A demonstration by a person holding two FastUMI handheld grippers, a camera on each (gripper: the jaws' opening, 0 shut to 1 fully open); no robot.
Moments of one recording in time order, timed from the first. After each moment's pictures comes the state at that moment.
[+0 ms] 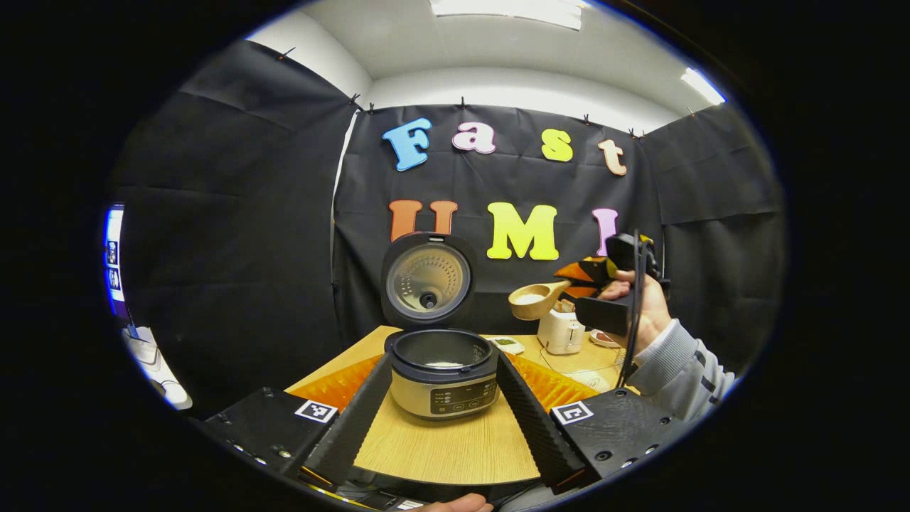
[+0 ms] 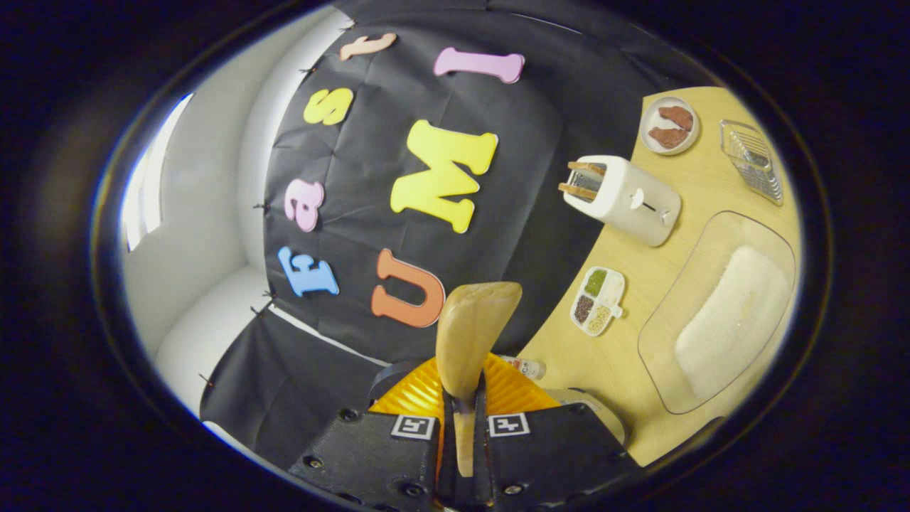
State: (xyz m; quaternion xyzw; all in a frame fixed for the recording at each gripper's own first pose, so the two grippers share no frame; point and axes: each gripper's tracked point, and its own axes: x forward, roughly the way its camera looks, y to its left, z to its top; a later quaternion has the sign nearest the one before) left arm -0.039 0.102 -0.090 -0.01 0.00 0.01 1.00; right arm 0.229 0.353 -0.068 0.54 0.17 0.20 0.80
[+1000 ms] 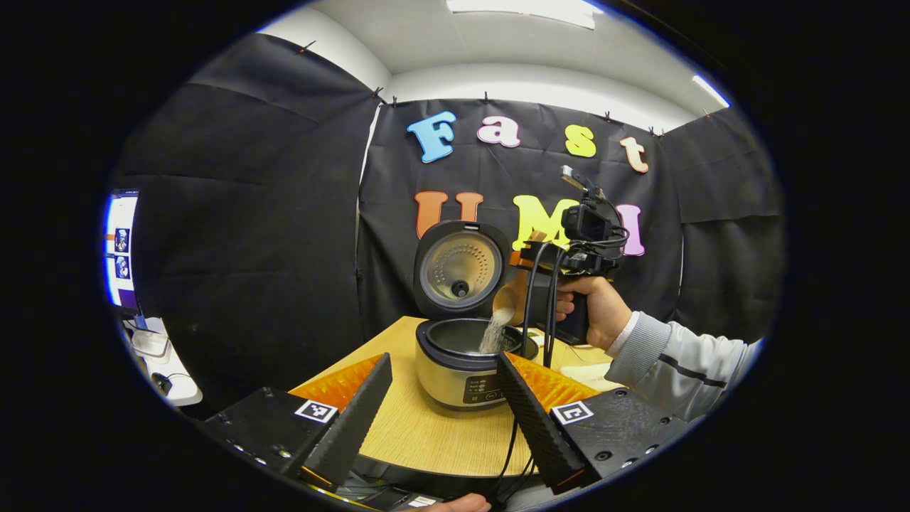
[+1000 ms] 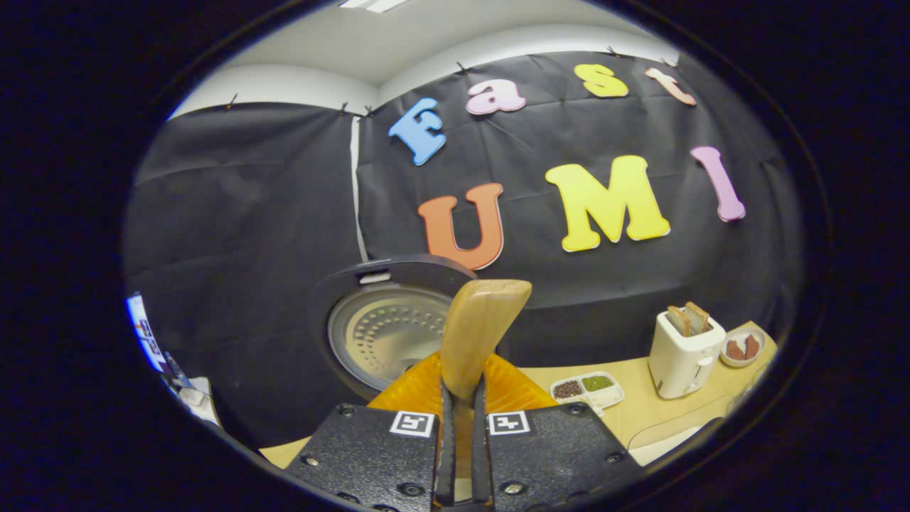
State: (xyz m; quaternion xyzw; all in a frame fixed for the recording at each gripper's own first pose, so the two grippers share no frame) left arm -0.040 0.142 -0.110 -0.02 0.02 0.04 1.00; right arm 0.227 0.501 -0.078 0.06 0.06 0.28 0.96
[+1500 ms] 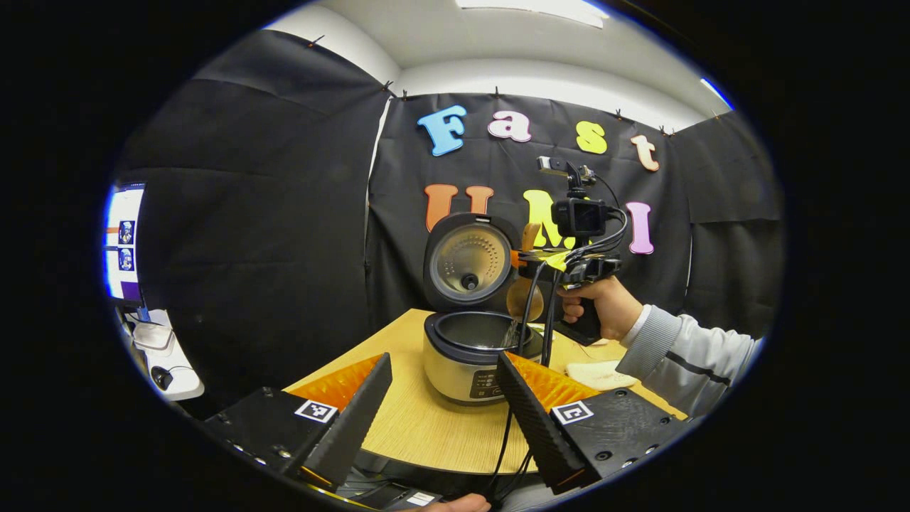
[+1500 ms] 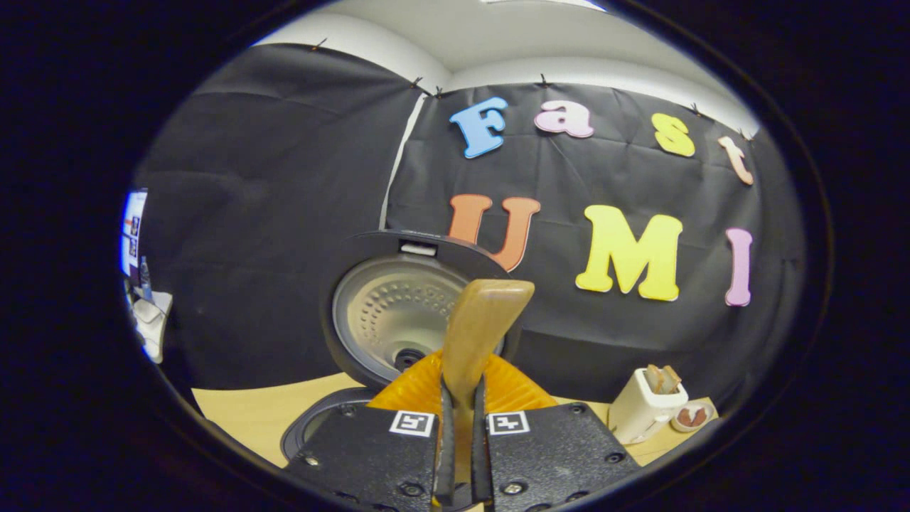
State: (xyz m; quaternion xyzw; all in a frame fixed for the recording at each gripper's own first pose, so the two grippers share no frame) left arm -0.044 0.141 -0.117 -0.03 0.04 0.07 1.00; right arm 0.221 0.505 -0.090 -0.10 0.01 0.28 0.95
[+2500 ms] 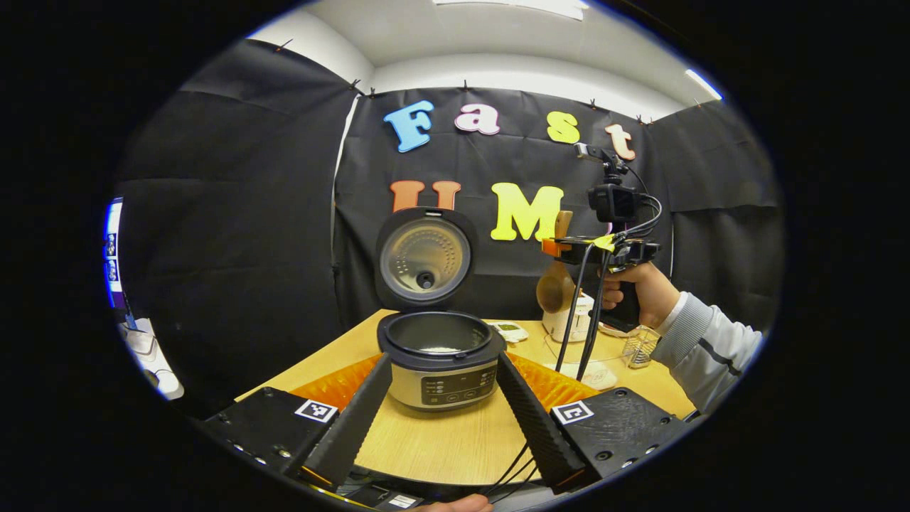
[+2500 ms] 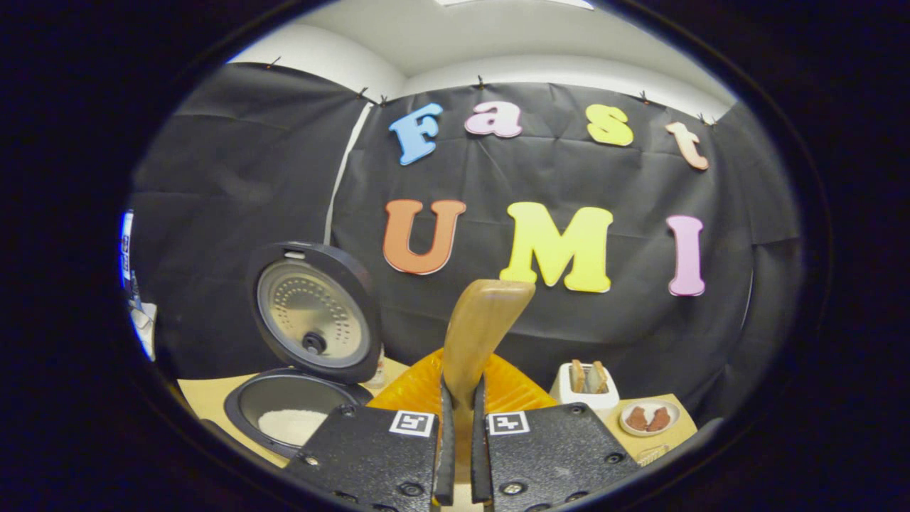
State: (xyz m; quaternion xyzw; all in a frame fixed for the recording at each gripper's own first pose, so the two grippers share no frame) left arm -0.013 0.065 -0.108 -0.01 0.04 0.01 1.00; right arm 0.254 0.318 -0.063 -0.06 0.02 0.20 0.98
